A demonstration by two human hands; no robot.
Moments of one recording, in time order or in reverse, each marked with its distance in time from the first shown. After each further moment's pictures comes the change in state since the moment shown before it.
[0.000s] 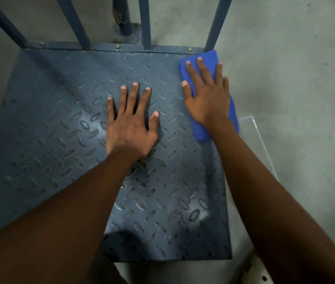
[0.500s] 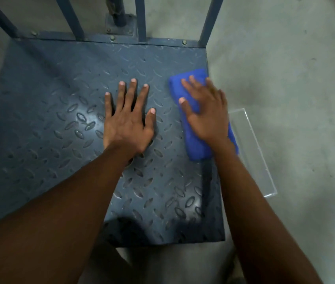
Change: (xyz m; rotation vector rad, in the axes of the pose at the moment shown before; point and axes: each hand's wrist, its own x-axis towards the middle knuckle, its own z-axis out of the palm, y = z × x) left_hand -0.009 0.000 0.002 0.006 -0.007 0.035; right_hand -0.055 0.015 0.002 0.103 0.119 -0.050
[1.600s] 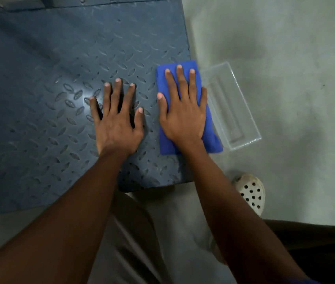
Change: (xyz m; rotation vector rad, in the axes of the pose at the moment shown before) left_hand -0.098 0.009 -0.004 -0.053 0.025 0.015; right_hand -0.110 -0.058 -0.015 -0.216 -0.048 0.234
